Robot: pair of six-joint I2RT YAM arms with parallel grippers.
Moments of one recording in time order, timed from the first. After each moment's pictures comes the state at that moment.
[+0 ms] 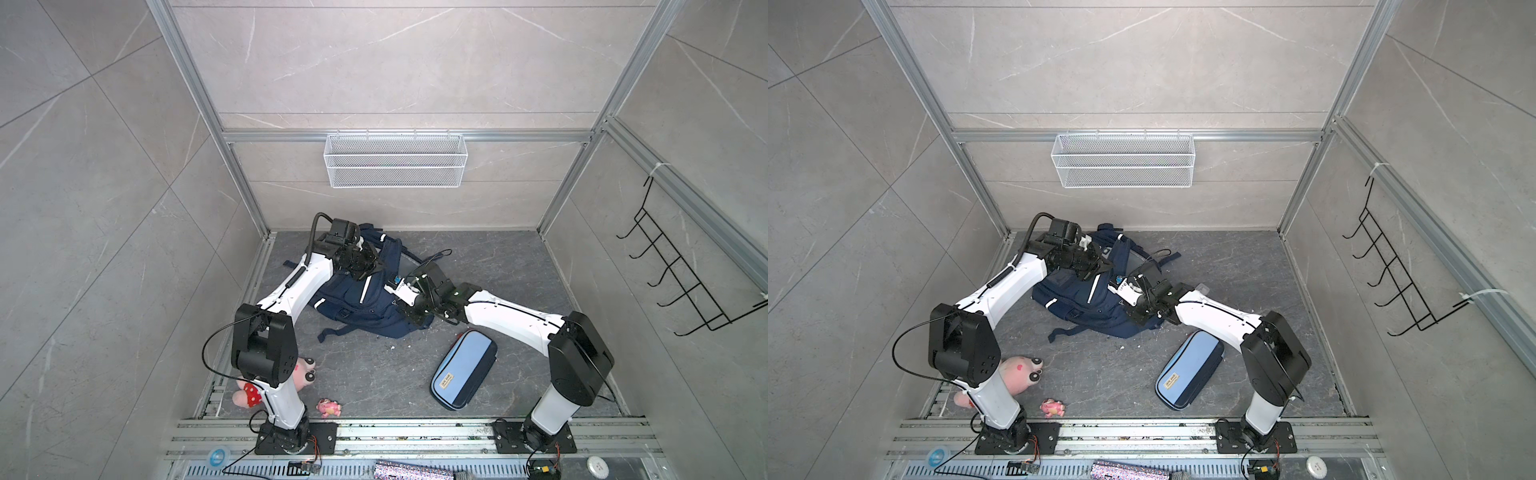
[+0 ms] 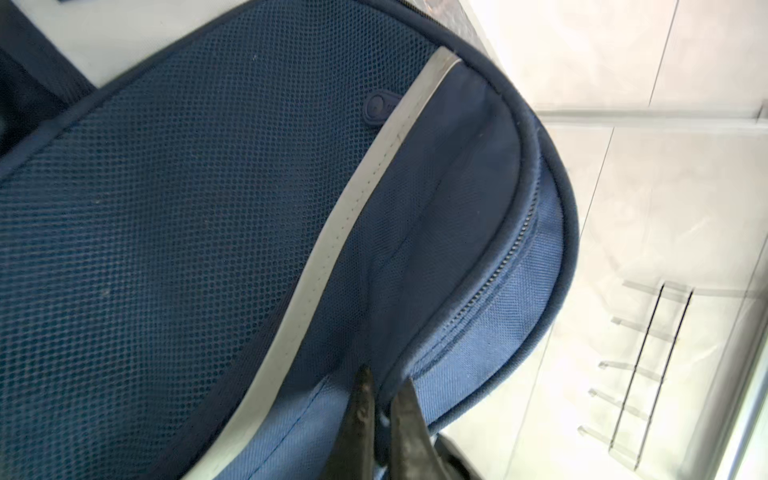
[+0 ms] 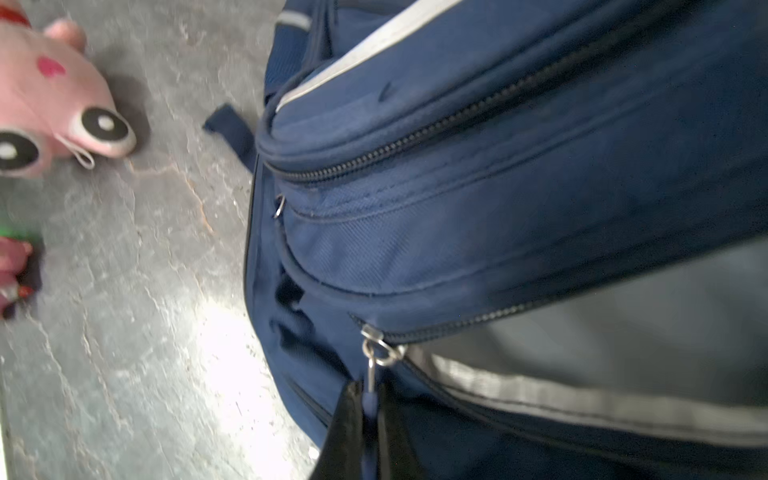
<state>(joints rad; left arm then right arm) -0.33 1.76 1.53 -0.63 0.52 -0.95 0.75 1.71 1.23 -0.36 -0.24 -0.24</state>
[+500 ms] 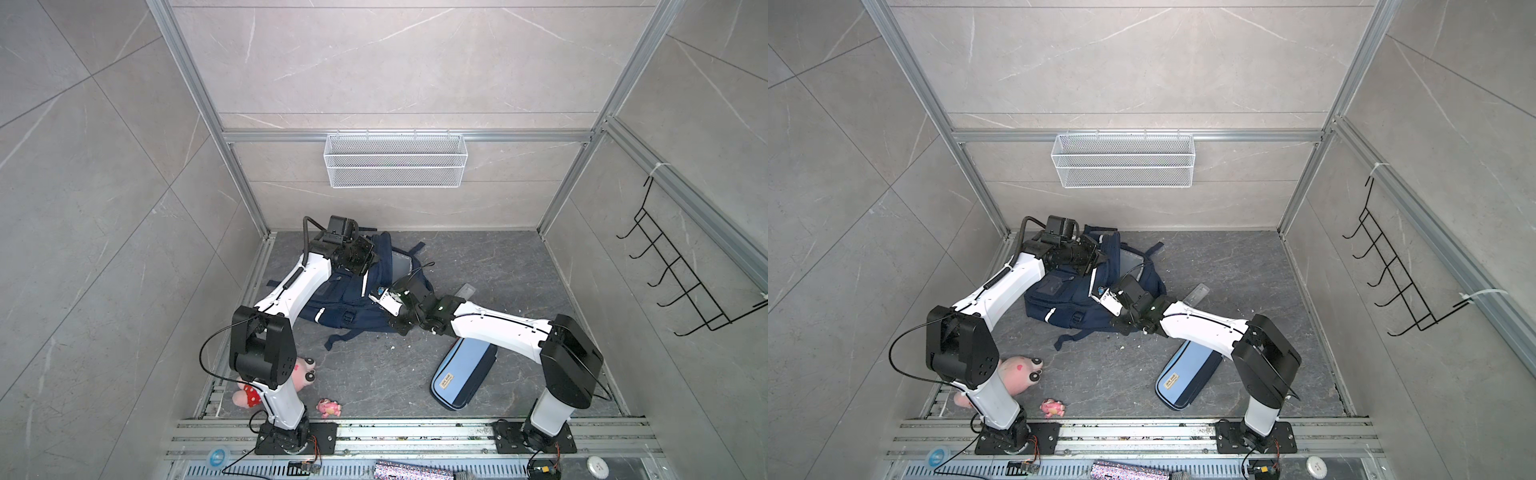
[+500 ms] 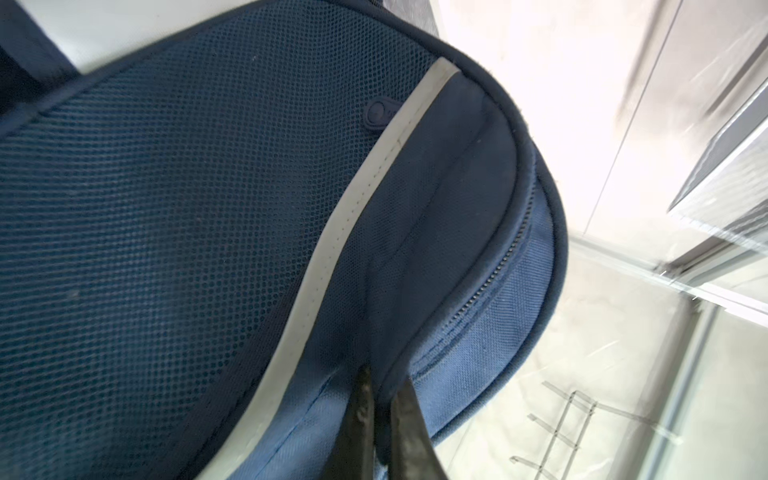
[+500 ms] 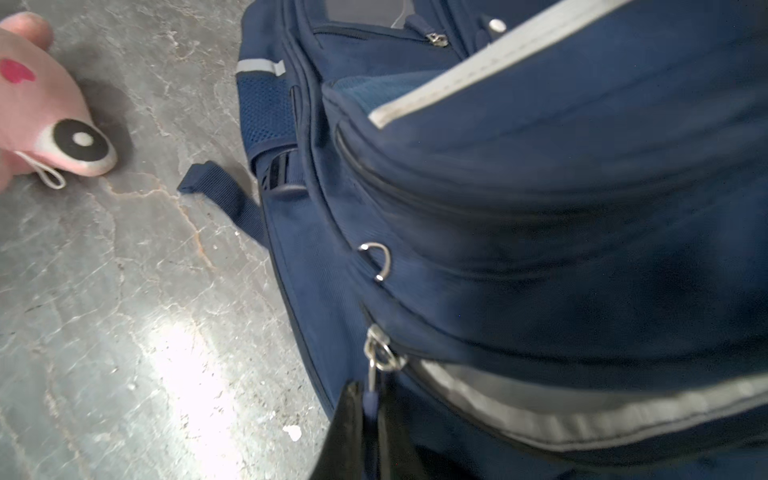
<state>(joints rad) -0.33 1.75 1.53 -0.53 0.40 -1.30 0.92 1.76 1.26 -0.29 0.01 -0.21</state>
